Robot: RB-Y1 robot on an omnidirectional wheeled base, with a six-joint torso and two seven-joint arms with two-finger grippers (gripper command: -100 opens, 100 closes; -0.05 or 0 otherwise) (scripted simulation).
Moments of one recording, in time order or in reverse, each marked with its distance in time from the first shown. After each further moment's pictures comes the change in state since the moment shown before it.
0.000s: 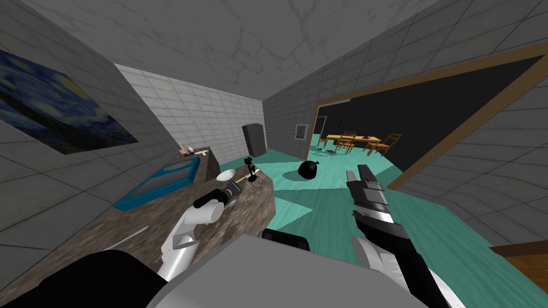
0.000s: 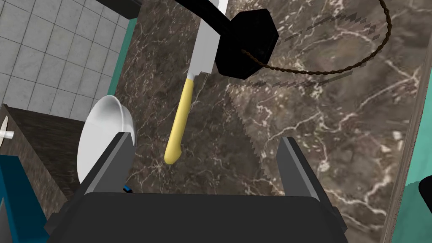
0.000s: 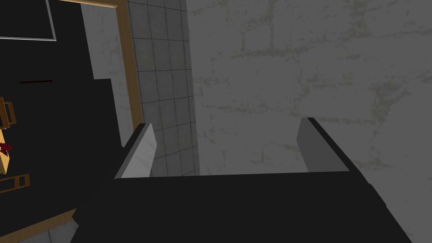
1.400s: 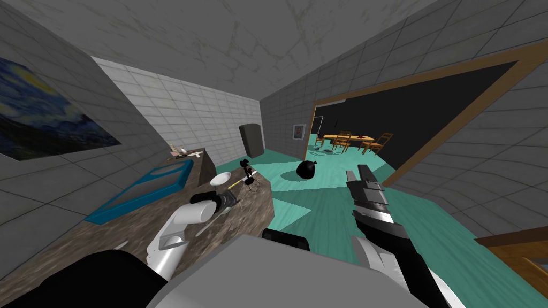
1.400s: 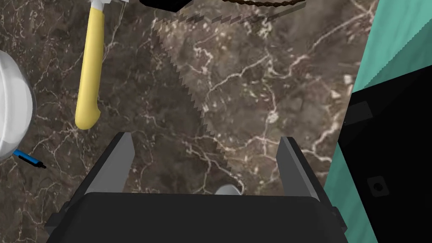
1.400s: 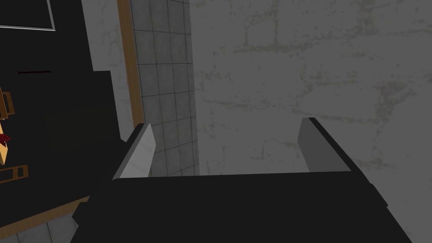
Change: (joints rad) left arm 0.018 0.093 0.081 0.030 0.140 0.356 0.124; right arm 0.000 0.000 0.000 0.000 0.000 0.000 0.000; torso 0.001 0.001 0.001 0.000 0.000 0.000
